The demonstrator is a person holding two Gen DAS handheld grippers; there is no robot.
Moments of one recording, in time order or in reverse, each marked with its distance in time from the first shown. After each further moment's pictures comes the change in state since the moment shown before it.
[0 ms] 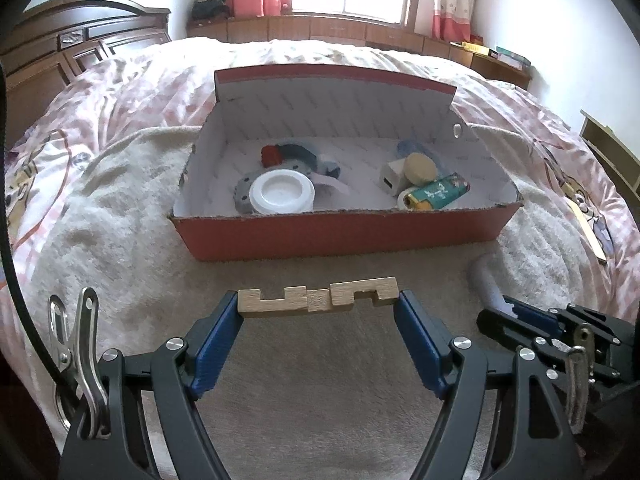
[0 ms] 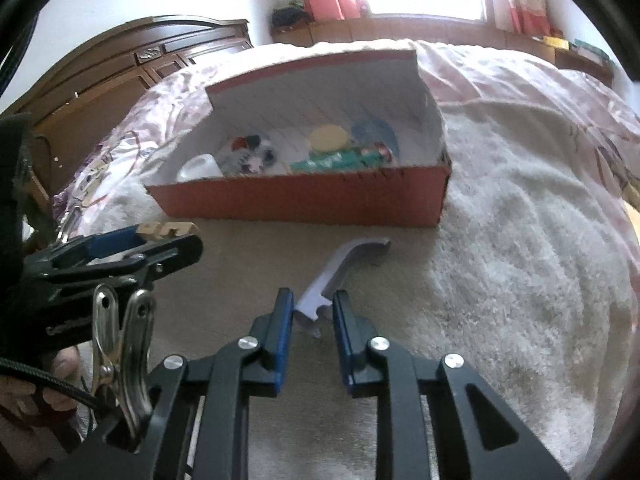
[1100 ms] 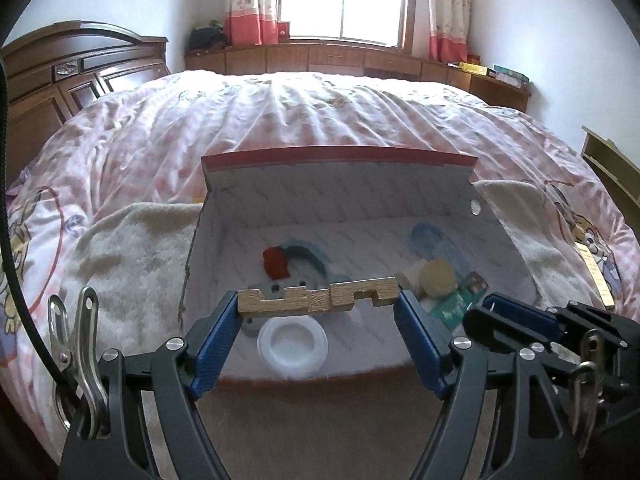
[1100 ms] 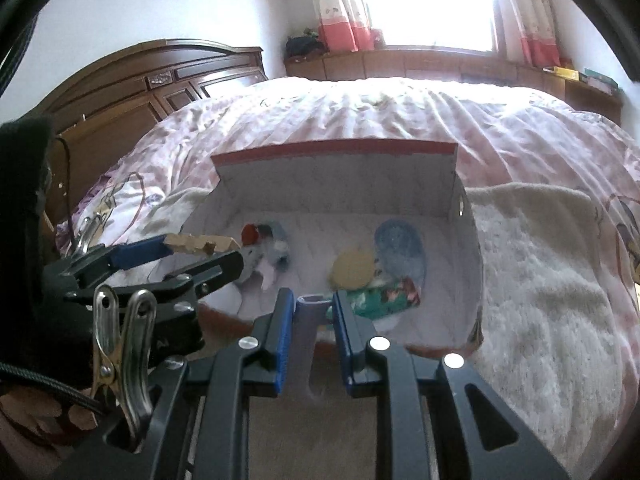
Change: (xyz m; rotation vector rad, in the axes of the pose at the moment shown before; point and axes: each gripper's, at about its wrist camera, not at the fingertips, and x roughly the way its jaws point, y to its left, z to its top) left arm 0.019 0.005 0.077 0.027 -0.093 0.013; right arm 0.017 0.011 0.085 -0.035 -0.110 0.018
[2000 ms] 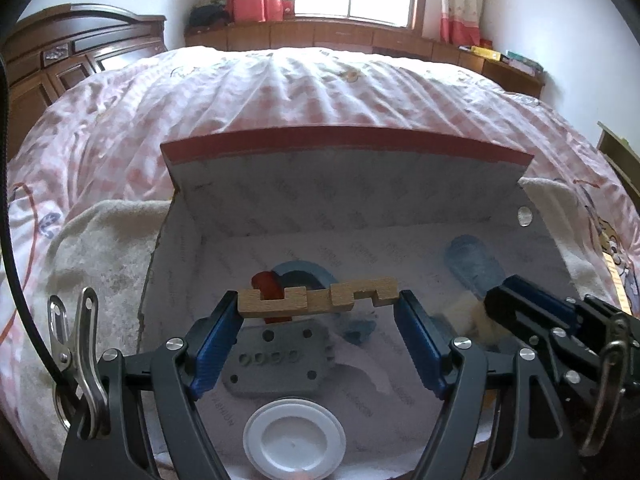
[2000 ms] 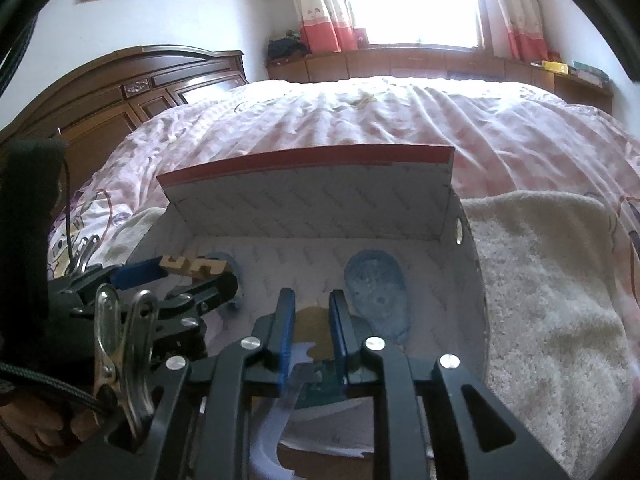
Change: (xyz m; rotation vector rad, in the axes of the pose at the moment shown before) left arm 0.069 0.006 0.023 -0.017 0.088 0.015; right arm 0.050 -0.028 0.024 0.037 -0.005 -0.042
